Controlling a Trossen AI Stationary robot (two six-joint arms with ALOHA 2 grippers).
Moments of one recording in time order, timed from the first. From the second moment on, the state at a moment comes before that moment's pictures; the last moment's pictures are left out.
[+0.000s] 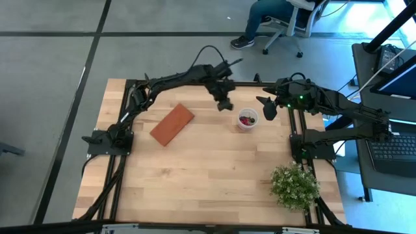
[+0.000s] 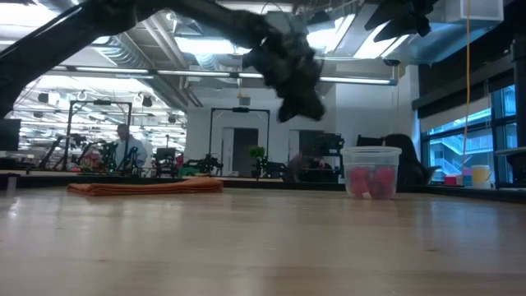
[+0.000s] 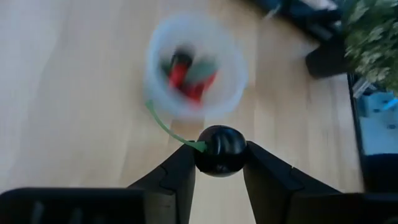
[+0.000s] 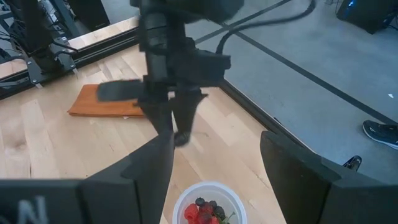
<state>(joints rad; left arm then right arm) 0.46 2.26 2.12 -0.89 0.60 0.00 -0.23 0.91 1.10 -0.71 0.32 0.25</state>
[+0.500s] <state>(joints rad) 0.25 2.27 2.13 -0.58 0.13 0.01 -0.23 0.91 1.10 -0.71 0.32 0.25</state>
